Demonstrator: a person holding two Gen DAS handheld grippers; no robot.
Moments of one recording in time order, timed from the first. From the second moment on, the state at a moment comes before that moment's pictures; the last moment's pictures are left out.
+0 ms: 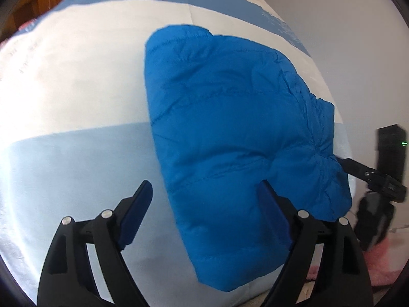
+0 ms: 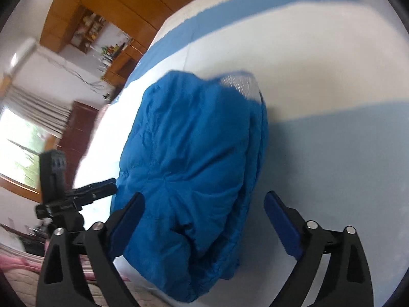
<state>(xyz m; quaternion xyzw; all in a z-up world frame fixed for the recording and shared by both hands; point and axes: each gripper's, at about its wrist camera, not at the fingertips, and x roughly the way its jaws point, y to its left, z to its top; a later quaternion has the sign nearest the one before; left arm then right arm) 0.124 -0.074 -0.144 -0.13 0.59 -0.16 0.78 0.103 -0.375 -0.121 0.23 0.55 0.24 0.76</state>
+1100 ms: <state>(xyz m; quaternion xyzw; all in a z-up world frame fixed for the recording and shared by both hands) 0.133 -0.095 -0.180 -0.22 0.54 -0.26 0.77 0.140 -0.366 -0.181 0.33 0.56 0.35 0.67</state>
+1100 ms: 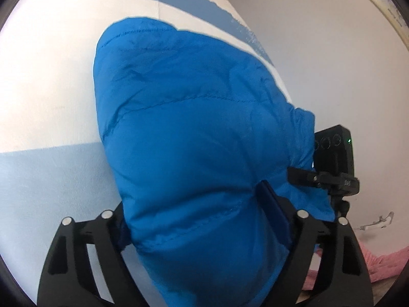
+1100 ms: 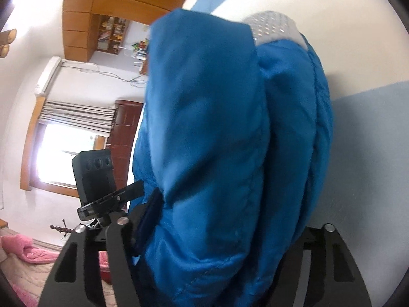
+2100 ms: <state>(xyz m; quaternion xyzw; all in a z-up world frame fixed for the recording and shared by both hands) 0.238 -0.014 -0.144 -0.22 0.45 -0.18 0.84 0.328 -0.277 -0.145 0.23 0.53 0.45 0.68</state>
